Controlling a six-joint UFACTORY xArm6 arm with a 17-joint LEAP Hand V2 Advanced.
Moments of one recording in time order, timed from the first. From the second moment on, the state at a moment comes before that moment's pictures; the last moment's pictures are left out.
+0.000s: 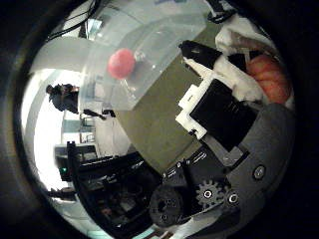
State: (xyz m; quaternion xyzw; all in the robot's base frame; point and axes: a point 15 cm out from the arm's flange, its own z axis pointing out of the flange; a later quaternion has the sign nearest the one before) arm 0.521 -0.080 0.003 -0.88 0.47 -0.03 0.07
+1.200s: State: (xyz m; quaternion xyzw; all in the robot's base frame) arm 0.467 0.304 0.266 -0.92 0.31 -0.09 0.23
